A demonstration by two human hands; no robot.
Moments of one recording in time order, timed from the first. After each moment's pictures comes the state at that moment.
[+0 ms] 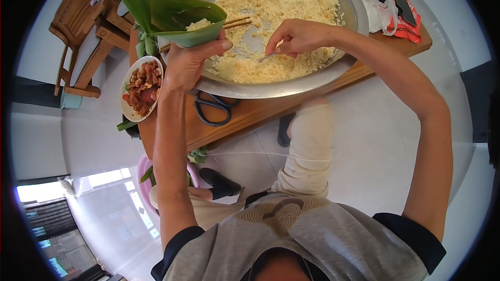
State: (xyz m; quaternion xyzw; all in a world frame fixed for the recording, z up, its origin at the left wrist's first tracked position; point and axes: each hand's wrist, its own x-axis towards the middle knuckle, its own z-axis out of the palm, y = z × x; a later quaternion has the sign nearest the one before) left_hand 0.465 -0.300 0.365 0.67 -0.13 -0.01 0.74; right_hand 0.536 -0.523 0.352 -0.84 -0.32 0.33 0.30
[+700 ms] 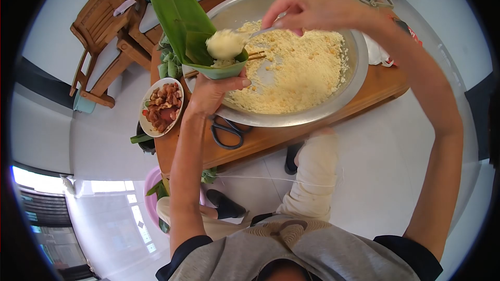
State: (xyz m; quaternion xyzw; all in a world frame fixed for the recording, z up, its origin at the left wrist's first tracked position) left_hand 0.462 -0.300 0.363 0.66 -0.09 -0.02 0.74; right_hand 0.535 -0.520 0.475 -0.87 -0.42 0.09 0.26
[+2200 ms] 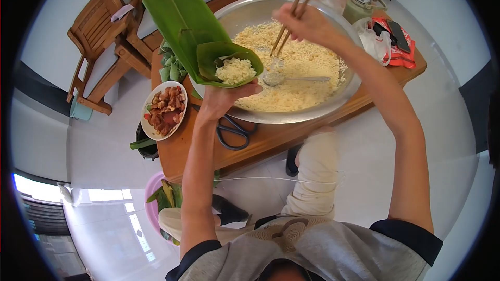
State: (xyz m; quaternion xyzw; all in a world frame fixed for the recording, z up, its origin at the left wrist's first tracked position) left_hand 0.452 -0.301 0.364 0.75 -0.14 0.03 0.65; right_hand 0.564 -0.505 0.407 -0.85 -0.26 -0.05 0.46
